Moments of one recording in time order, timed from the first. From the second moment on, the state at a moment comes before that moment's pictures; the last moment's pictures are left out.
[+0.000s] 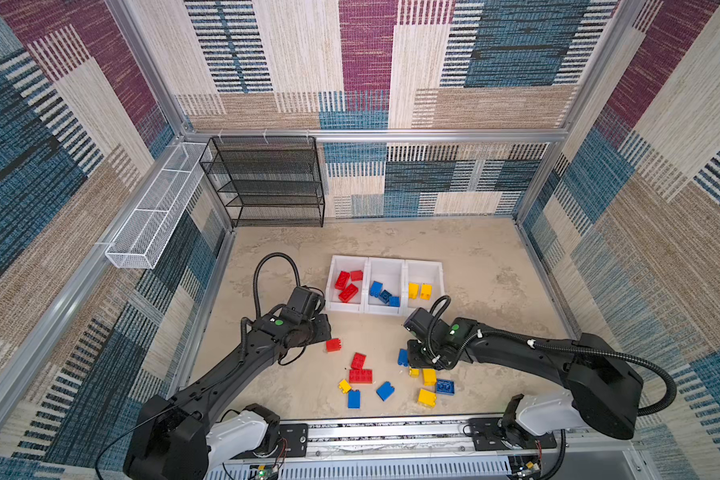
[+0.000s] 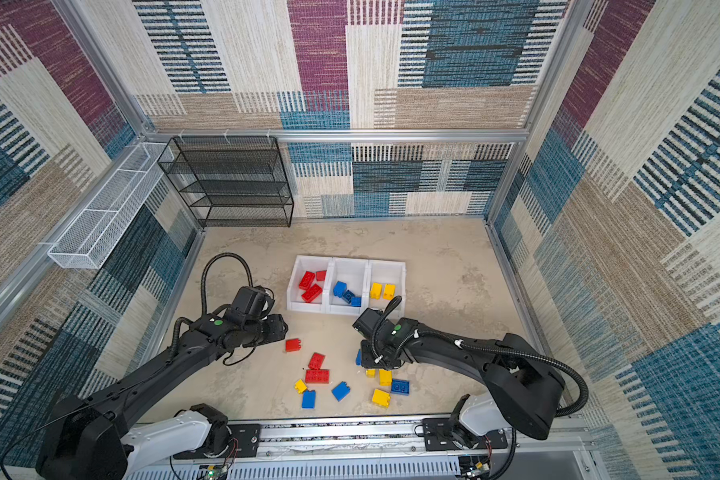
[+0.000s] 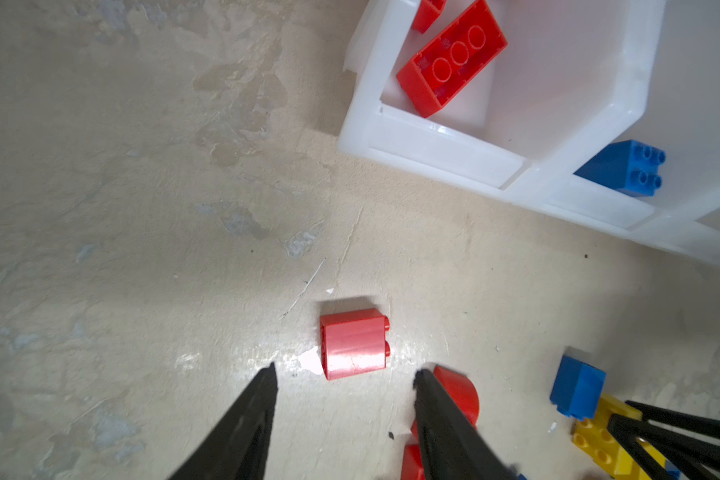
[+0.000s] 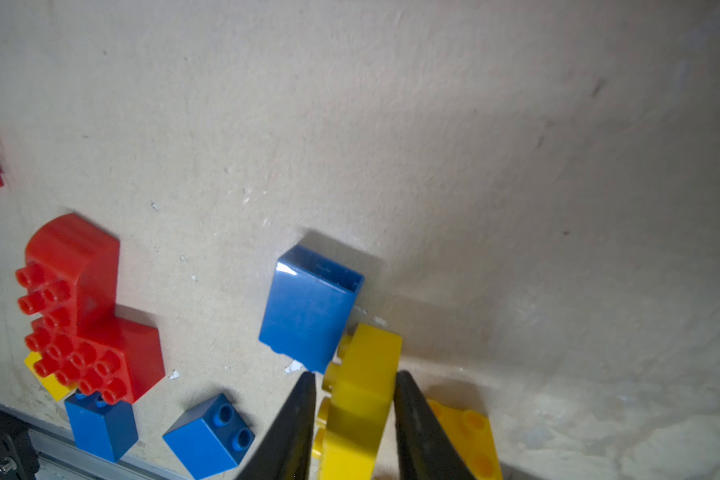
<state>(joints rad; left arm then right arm) -0.46 1.14 0.72 -0.62 0.01 -0.61 0.89 1.42 0.77 -0.61 -0.04 0.85</state>
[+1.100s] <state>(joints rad) -0.52 0.95 0.61 -0.69 0.06 -0.68 0.54 1.66 1.25 -0.56 0.07 0.50</state>
